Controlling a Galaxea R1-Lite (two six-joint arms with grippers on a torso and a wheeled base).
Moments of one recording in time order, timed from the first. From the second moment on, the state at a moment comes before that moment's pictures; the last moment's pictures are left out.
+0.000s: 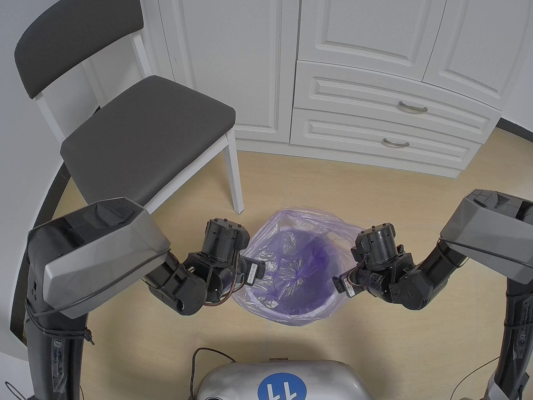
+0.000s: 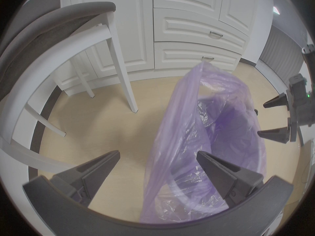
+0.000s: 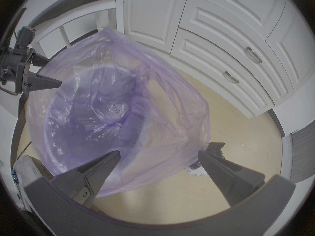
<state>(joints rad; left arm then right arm) -0.57 2.35 -1.10 -0.68 0.27 -0.03 0.48 2.24 -0.90 -0.66 -0.36 -0.12</state>
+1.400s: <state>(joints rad) -0.50 2.31 -1.08 -0.45 0.18 -0.03 0.47 2.27 -0.88 -0.68 -0.36 -0.14</state>
